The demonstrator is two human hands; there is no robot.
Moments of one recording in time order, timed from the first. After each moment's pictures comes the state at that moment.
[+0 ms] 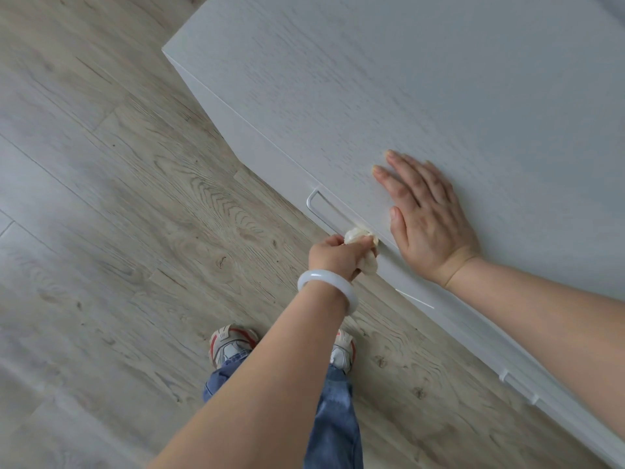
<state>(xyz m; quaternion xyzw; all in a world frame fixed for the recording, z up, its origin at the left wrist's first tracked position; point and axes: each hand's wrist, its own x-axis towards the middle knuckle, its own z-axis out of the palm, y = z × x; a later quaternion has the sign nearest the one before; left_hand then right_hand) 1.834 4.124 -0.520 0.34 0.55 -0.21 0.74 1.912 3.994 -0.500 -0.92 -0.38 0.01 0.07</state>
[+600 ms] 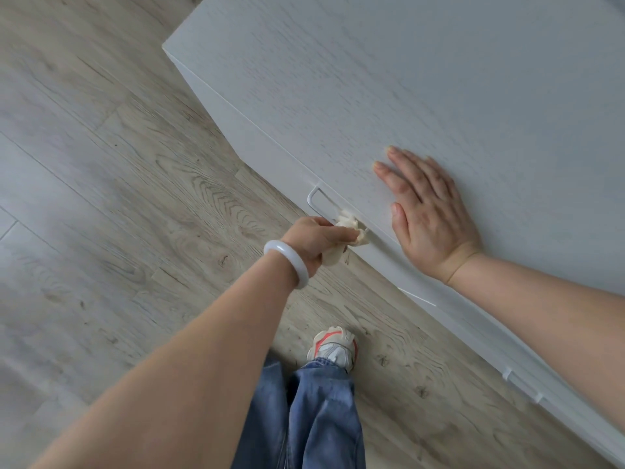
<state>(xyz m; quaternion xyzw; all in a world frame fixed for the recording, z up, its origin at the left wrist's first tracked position) 1.845 4.175 -0.526 0.47 0.43 -0.31 0.70 1.912 3.994 -0.500 -0.92 -0.38 0.00 0.08</state>
